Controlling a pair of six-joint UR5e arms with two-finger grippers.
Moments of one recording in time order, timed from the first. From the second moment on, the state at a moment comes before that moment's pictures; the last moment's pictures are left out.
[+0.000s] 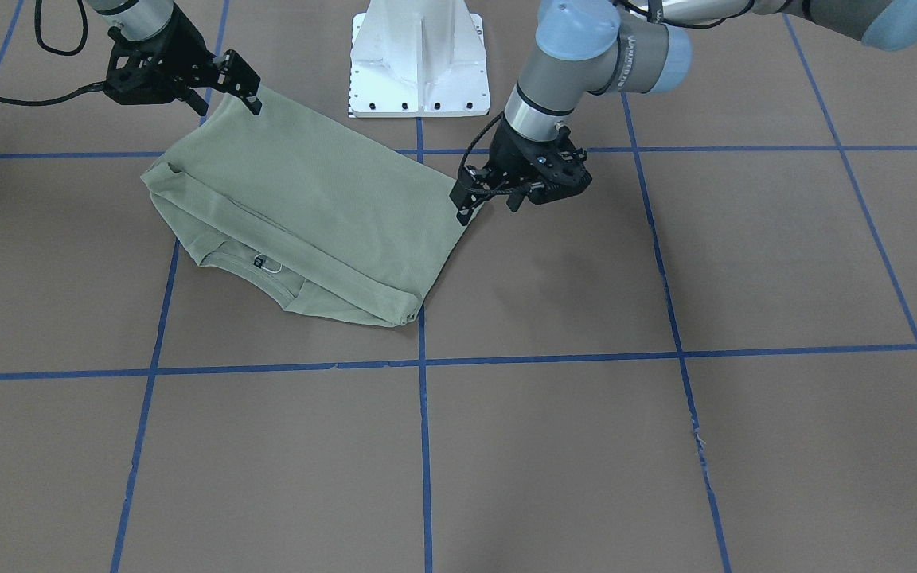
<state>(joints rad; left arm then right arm) -0.46 -2.10 -1.82 -1.84 -1.82 -1.81 0.51 -1.63 2.28 -1.24 2.02 1.52</state>
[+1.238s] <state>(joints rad) -0.34 -2.08 -1.73 -1.84 -1.74 -1.90 0.57 -1.60 2.26 -1.24 2.02 1.52</state>
